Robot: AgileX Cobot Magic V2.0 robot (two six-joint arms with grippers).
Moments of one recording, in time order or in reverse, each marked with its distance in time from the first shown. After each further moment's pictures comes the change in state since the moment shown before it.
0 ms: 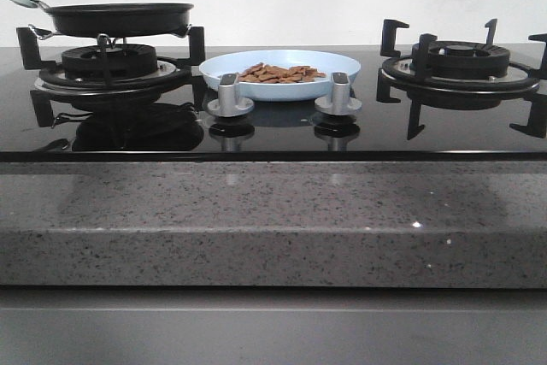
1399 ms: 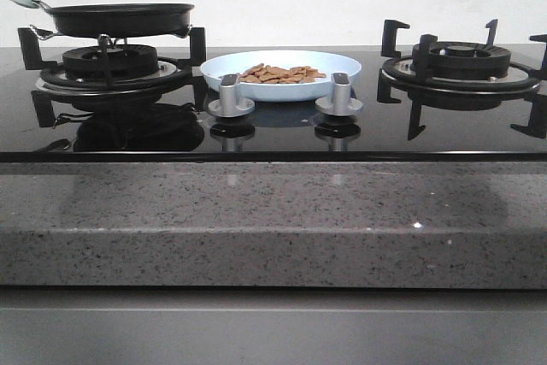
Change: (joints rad) left arm 0.000 0.000 0.000 -0.024 -0.002 0.000; right arm 0.000 -0.985 0.860 -0.127 -0.042 0.149
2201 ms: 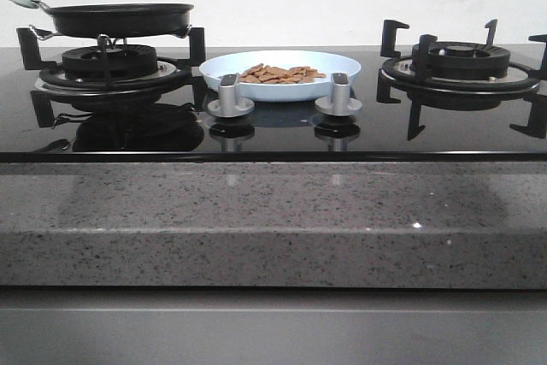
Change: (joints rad) left arm 0.089 -0.173 0.200 -0.038 -0.226 0.000; right arm 0.000 0.000 0.000 0.000 0.010 0.002
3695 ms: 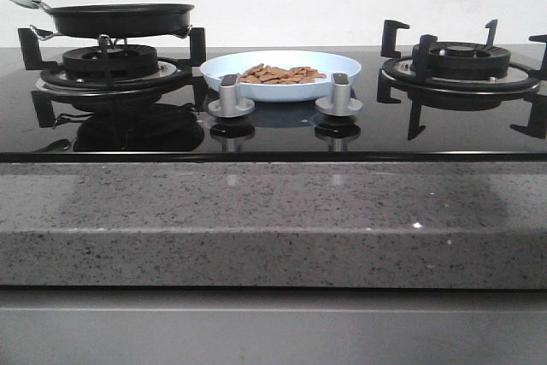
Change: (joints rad) left arm 0.121 -0.451 0.595 0.001 -0.576 0.000; right arm 0.000 0.000 0.001 0.000 0.012 0.001
